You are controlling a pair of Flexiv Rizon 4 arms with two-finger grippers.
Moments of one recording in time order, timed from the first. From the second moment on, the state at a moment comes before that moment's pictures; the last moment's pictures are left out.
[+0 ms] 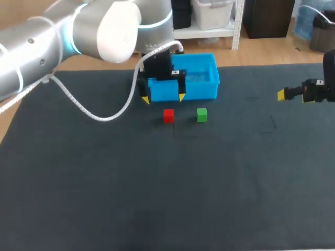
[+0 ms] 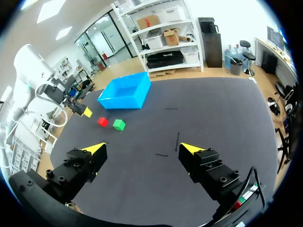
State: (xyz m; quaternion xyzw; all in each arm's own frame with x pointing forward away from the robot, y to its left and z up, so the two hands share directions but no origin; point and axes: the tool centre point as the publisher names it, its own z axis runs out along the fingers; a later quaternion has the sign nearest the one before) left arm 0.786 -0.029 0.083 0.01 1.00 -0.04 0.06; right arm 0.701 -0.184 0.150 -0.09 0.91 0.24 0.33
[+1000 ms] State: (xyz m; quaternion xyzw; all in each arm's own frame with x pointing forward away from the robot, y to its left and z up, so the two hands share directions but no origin) left arm 0.800 -0.041 0.014 0.03 1.00 -0.04 0.06; right arm 0.701 -0.184 0.150 -0.09 0.91 0.24 0.33
